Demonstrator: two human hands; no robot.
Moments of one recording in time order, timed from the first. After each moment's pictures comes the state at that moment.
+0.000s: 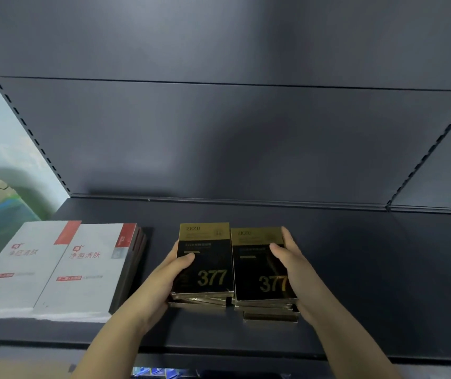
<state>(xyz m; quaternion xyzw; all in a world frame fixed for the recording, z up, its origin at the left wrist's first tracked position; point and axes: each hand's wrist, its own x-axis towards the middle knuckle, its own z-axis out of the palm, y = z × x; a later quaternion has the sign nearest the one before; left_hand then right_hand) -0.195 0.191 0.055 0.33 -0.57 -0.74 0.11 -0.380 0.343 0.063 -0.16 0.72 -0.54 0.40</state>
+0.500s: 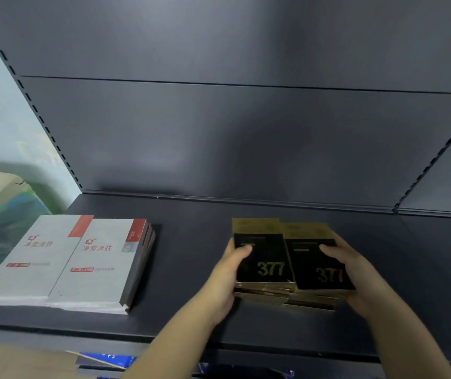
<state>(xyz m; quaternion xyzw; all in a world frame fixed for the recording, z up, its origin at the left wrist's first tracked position) -0.260 0.244 0.045 0.30 -0.50 -0.80 0.13 -0.424 0.396 0.084 -0.09 0.68 -0.60 0.41</state>
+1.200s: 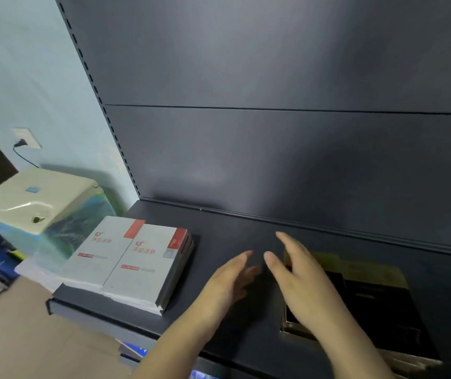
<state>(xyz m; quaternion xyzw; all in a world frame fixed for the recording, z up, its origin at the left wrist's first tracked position) -0.223 0.228 0.071 0.37 -0.55 -0.73 0.18 -0.349 0.315 0.116 -0.42 0.79 -0.36 0.24</state>
